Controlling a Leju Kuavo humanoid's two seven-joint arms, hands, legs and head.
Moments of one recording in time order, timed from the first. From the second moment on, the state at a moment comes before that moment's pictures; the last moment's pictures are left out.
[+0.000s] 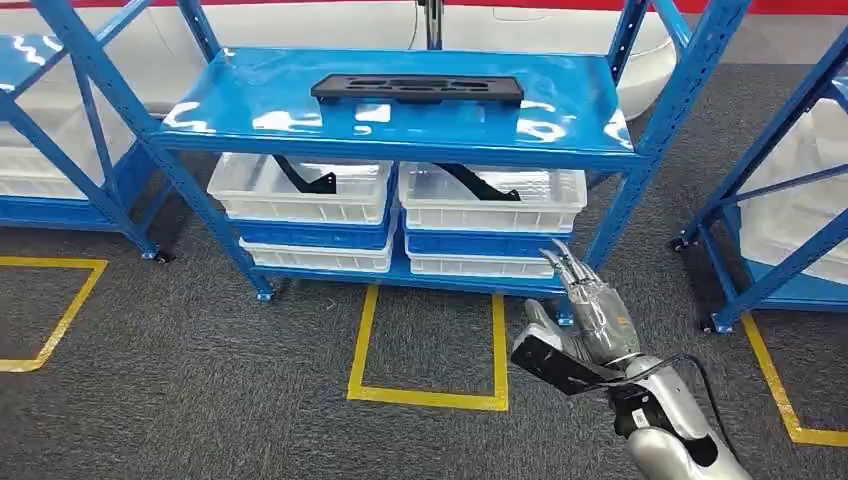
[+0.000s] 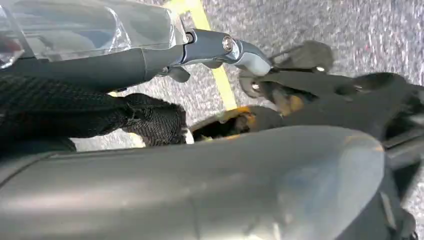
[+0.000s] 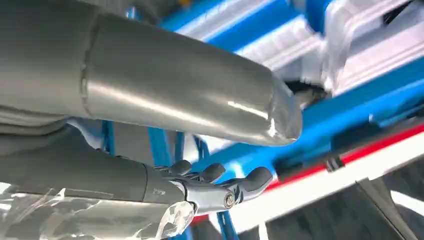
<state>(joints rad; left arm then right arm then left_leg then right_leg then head) -0.10 0.06 -1.12 -0.23 0.98 -0.32 -0.13 -0.42 -0.53 0.60 -1.90 0.67 0.03 0.34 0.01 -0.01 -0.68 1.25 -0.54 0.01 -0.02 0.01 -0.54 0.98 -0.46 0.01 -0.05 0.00</state>
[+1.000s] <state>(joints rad) -0.10 0.06 -1.14 -0.23 0.98 -0.32 -0.09 -0.52 -0.67 0.69 -2.04 0.92 0.06 0.43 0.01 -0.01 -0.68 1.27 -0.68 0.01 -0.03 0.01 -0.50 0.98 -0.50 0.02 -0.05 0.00</state>
